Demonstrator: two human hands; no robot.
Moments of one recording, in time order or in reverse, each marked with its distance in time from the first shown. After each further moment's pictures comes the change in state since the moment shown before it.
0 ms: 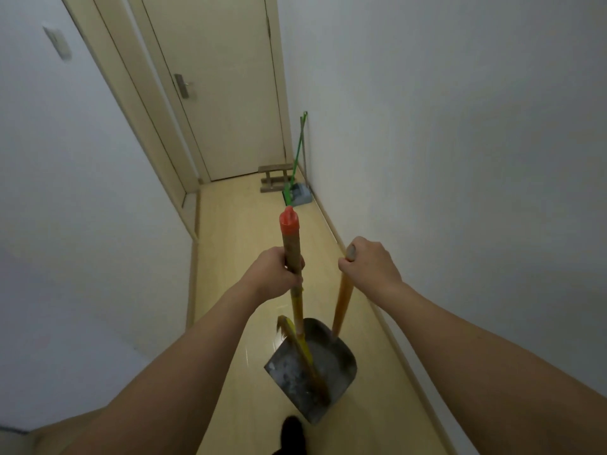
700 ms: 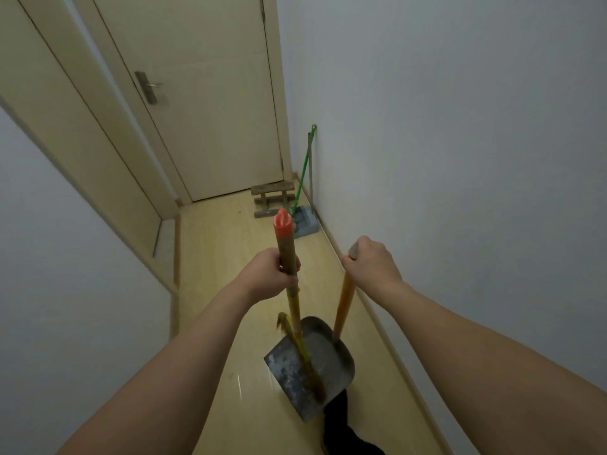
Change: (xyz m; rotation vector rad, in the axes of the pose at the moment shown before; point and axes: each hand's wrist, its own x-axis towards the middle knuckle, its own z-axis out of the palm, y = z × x) left_hand 0.515 -0.083 -0.201 -0.021 -0.111 0.030; right_hand 0.540 -0.080 0.090 -0.001 0.022 0.143
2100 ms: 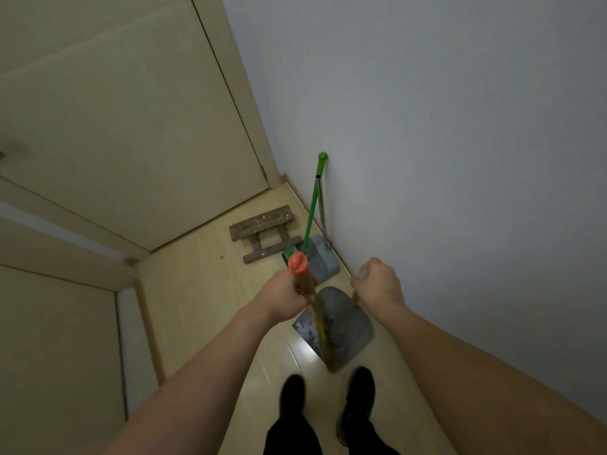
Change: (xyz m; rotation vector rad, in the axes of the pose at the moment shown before) left_hand 0.775 -0.074 -0.200 0.218 -0.362 -0.027; right_hand 0.759 -0.046 0.152 0.134 -0.109 0.538
